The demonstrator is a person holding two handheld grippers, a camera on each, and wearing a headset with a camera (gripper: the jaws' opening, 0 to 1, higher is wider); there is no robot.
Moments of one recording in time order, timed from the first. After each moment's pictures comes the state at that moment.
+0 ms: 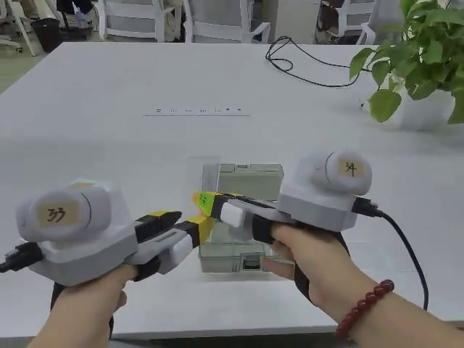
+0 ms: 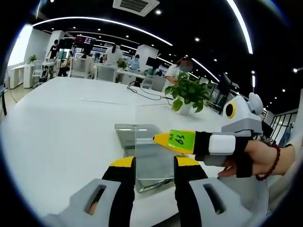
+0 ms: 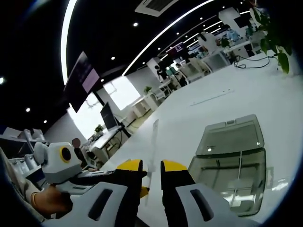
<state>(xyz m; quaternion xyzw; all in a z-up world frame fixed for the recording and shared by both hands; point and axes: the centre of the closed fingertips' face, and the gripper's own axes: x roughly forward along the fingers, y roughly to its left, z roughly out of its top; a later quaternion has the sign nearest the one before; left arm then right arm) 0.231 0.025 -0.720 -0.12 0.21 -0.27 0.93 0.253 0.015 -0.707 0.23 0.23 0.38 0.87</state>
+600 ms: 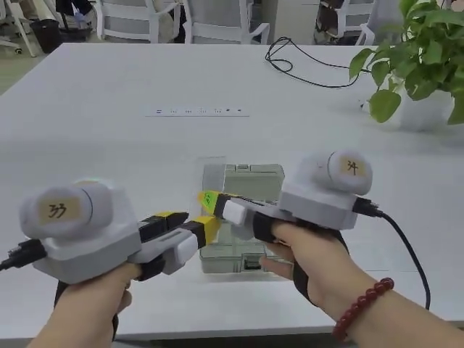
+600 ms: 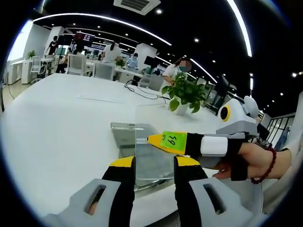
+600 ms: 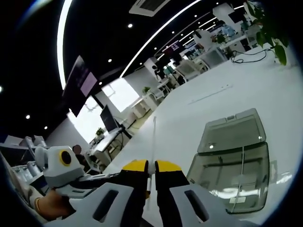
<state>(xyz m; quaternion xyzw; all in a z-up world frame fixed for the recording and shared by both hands) 0.228 0.019 -0.716 -0.13 0.22 -0.28 0.92 0.253 0.017 -0.707 0.26 0.24 0.38 0.86</state>
